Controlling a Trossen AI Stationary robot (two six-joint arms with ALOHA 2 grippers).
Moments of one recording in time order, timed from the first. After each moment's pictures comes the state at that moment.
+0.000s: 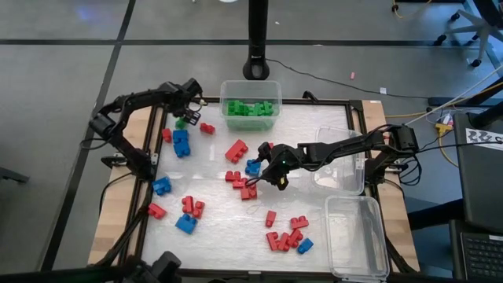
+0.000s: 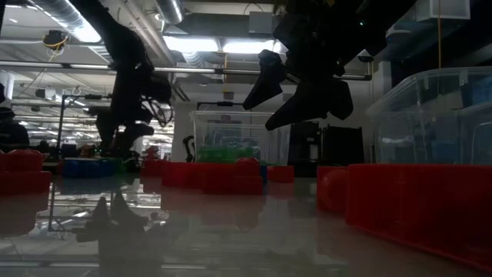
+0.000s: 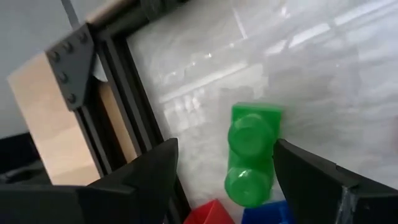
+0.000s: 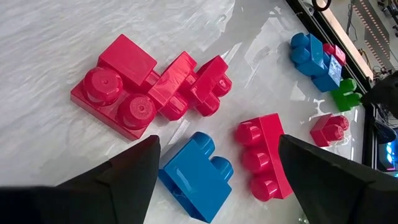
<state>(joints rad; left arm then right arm) 0.94 1.59 0.98 -0.87 -0.41 -0.21 0.03 1.66 0.98 0.00 -0.01 -0.79</state>
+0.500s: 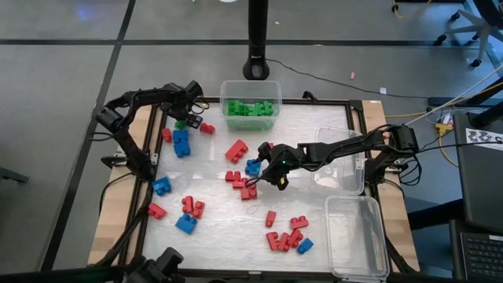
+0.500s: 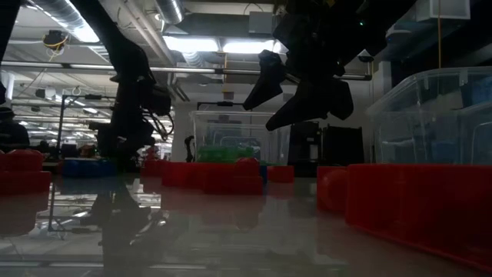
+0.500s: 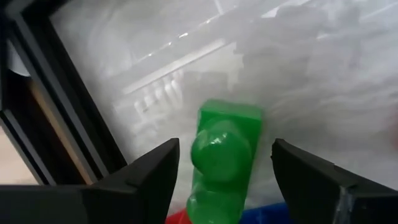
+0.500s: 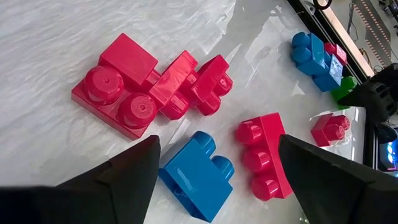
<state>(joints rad) 0.97 1.68 0.97 -0.83 -0.29 -0.17 0.03 1.66 0.98 0.00 -0.01 -0.79</state>
